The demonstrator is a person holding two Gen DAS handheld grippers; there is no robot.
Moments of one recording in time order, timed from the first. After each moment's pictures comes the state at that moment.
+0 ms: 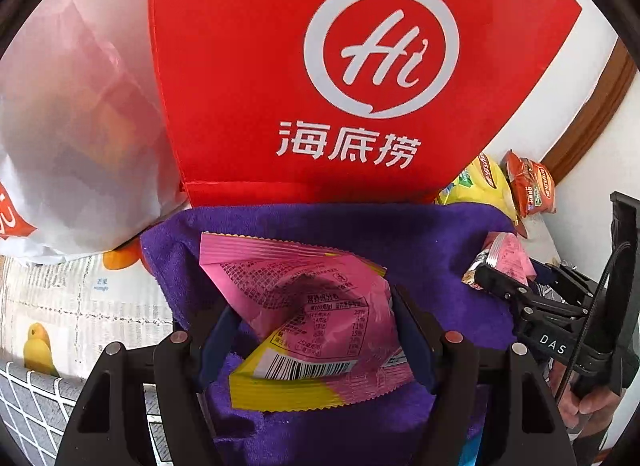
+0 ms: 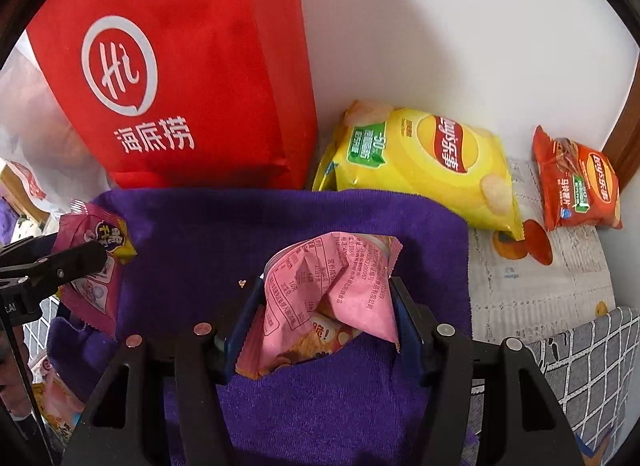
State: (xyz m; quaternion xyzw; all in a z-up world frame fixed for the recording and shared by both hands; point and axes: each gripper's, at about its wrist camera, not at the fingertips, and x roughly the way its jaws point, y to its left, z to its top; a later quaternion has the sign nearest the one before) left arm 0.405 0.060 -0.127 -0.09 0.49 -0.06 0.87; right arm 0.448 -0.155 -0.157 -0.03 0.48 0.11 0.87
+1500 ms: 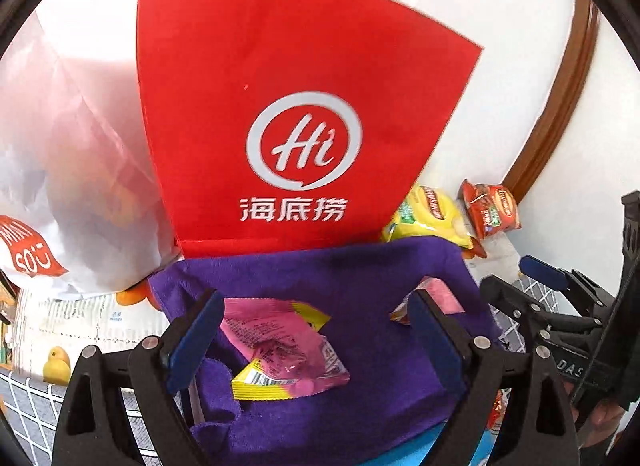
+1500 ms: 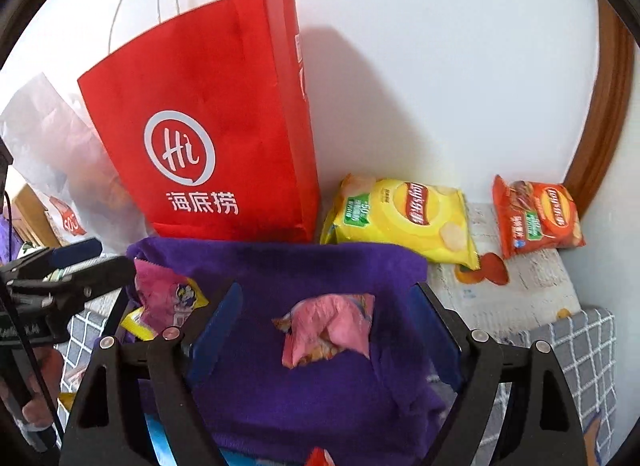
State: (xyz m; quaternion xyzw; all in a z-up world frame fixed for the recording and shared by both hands) left arm 0.375 0.042 -0.065 -0.07 0.40 -0.09 0.91; right arm 0.390 -0.165 -0.082 -0.02 0.39 0.10 0.92
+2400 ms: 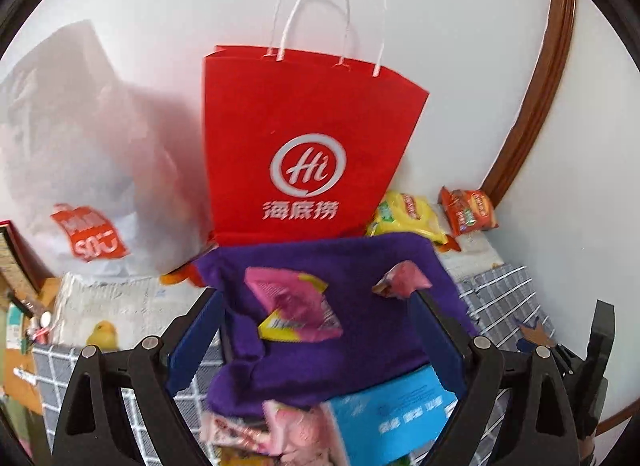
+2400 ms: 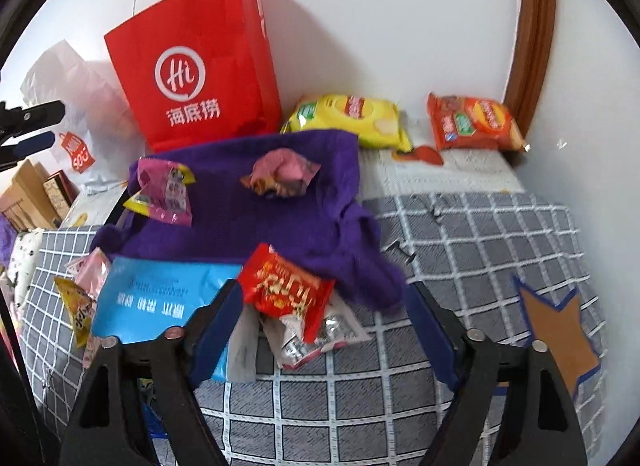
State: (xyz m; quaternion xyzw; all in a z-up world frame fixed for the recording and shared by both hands) left arm 0.294 0.065 -0.009 -0.07 0.39 -0.08 0.92; right arm 0.261 -0.225 -0.117 0.00 0.44 0.07 0.90
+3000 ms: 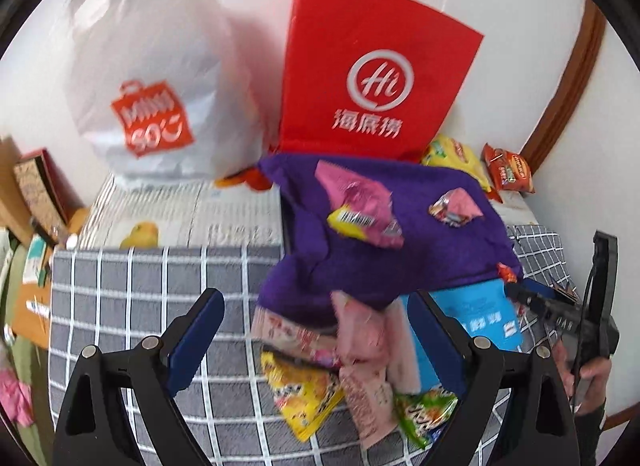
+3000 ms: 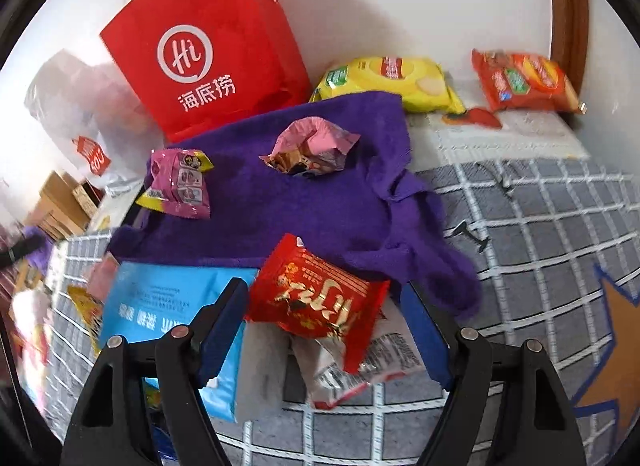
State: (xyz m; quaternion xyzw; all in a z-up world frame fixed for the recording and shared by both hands) left arm 0.232 0.107 -0.071 -0.08 0.45 -0.02 0.89; right arm 0.299 -0.220 -0.159 0.08 0.47 0.14 0.87
